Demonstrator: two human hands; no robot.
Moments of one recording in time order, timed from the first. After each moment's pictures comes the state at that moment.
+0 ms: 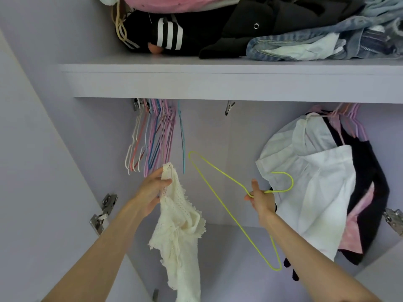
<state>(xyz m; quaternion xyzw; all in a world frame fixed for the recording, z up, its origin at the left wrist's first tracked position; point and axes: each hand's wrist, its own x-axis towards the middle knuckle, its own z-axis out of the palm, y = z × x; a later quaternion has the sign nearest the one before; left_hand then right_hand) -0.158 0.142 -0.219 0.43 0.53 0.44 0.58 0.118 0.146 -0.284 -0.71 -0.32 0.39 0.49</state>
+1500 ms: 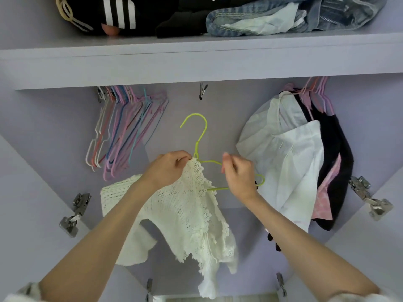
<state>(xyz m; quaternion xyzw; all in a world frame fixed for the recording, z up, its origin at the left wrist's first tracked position) -0.077 0.149 -0.192 0.79 0.54 0.21 0.21 0.111 0.117 -0.236 -0.55 -0.60 0.10 0.58</state>
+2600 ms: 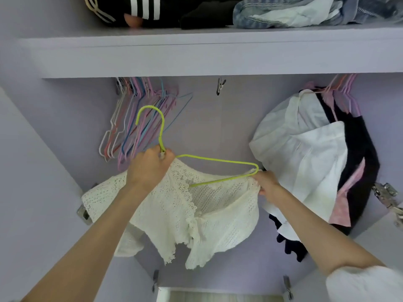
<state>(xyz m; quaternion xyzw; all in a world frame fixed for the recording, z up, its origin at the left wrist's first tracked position) -0.117 0.123 -0.177 0.67 0.67 0.29 0.12 0.156 0.150 -0.279 -0.72 -0.29 0.47 0.43</state>
